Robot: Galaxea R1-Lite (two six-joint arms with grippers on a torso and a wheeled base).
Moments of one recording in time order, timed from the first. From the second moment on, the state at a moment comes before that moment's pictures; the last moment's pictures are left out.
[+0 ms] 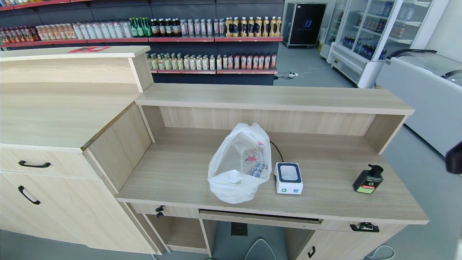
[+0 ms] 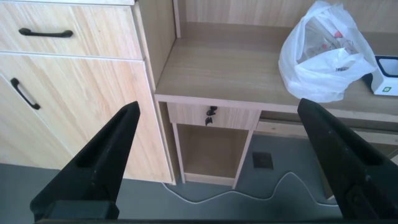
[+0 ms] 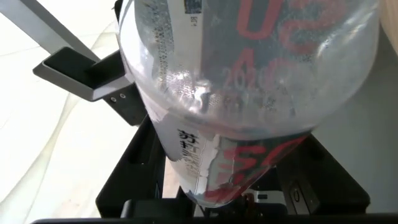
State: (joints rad) left arm 0.00 0.00 0.00 0.00 0.01 0.00; right arm 0.41 1.18 -0.80 -0.76 1.42 0.80
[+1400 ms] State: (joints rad) left arm 0.00 0.00 0.00 0.00 0.01 0.00; right arm 0.42 1.25 -0.81 -0.77 1.42 0.71
